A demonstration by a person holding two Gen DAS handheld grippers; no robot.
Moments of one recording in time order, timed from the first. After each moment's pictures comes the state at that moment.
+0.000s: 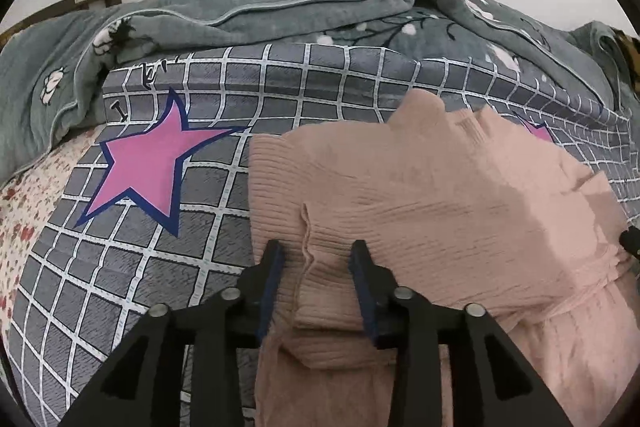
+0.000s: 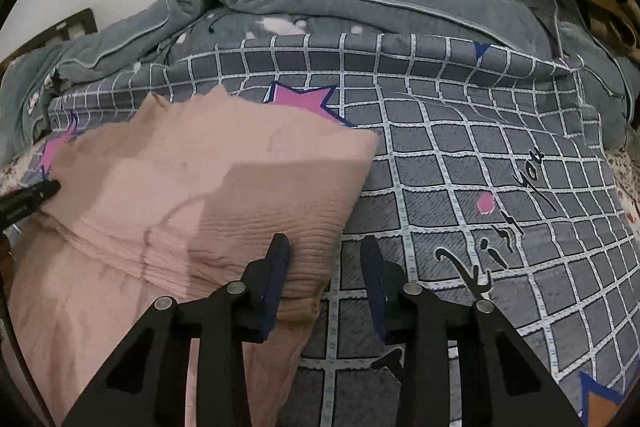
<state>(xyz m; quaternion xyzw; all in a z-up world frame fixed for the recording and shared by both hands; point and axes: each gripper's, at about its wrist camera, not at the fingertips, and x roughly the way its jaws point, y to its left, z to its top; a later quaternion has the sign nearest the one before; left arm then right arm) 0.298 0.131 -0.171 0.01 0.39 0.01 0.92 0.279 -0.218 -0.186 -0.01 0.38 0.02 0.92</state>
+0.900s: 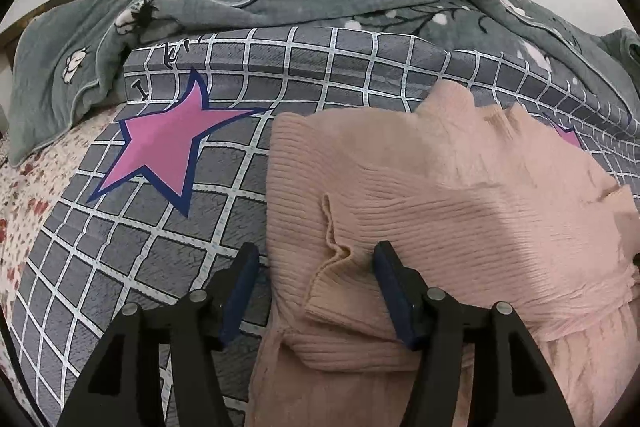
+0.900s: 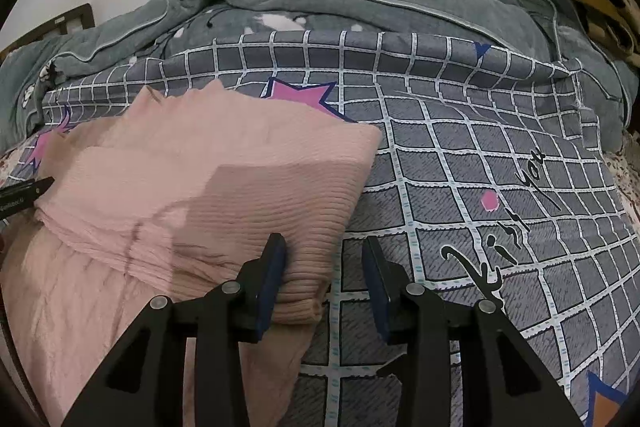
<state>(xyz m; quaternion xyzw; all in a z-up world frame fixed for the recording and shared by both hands) 0.303 0.126 -0.177 -0.01 0.41 0.06 0.91 0.280 -0.213 -0.194 -0.01 0.38 0.01 0.93</state>
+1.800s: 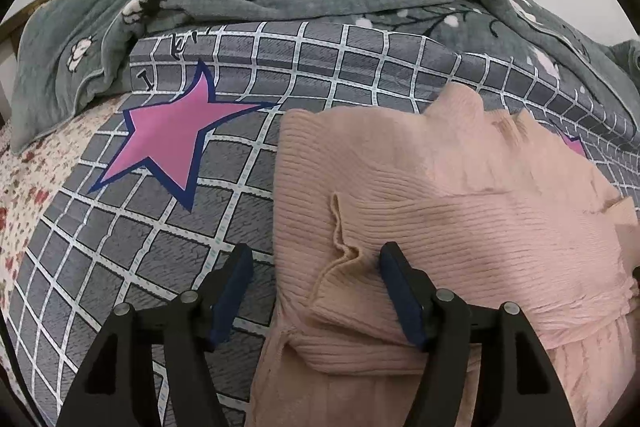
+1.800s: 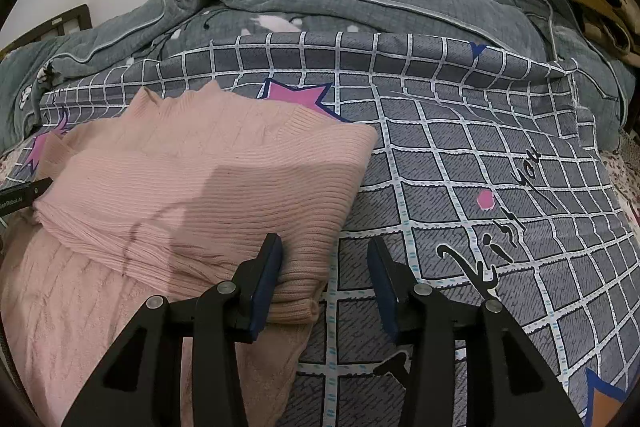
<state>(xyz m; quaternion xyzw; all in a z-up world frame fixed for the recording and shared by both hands) 0.306 0.135 -0.179 -0.03 0.42 0.07 0.91 0.279 -0.213 -0.194 -0.01 0.37 0.00 0.93</state>
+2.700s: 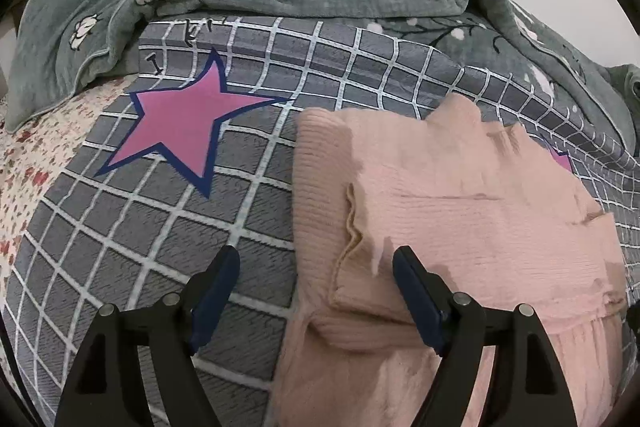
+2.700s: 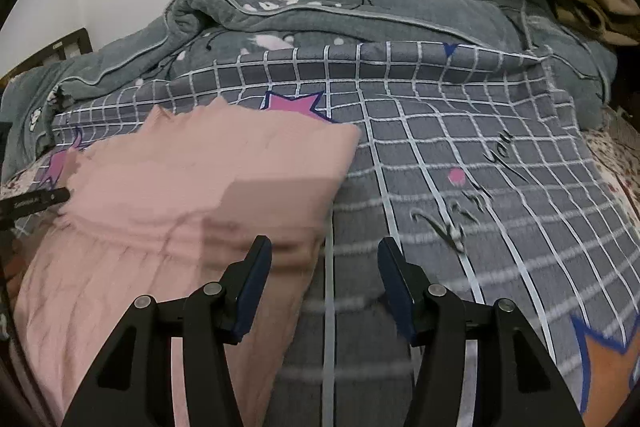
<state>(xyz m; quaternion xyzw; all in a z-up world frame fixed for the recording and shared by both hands) 0.293 0.151 -0.168 -0.07 0.42 0.06 0.90 0.227 -0.219 -0.172 0.02 0.36 -0.01 0.93</state>
